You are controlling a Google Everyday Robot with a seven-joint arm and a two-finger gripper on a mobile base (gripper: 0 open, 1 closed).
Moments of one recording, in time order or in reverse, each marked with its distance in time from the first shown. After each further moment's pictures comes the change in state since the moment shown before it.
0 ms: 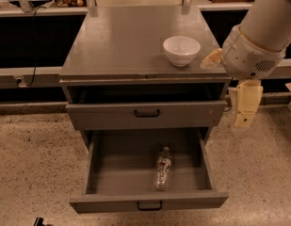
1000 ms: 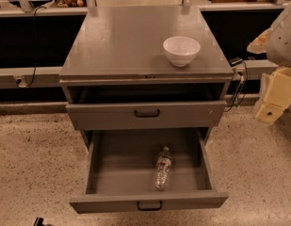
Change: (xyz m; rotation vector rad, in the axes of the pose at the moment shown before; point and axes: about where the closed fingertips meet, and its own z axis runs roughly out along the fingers) arm 0.034 0.018 -0.061 0.162 0.053 0.346
